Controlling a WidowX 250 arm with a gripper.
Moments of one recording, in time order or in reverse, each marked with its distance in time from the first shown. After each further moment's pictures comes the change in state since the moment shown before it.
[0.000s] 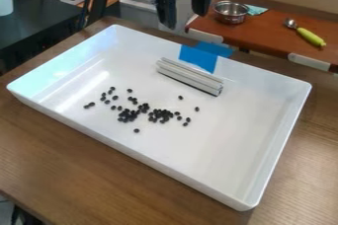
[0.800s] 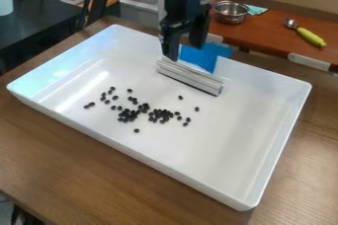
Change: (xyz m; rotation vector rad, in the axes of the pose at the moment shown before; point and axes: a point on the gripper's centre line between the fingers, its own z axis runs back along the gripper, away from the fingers) arm 0.007 -0.008 -0.070 0.088 -0.022 0.103
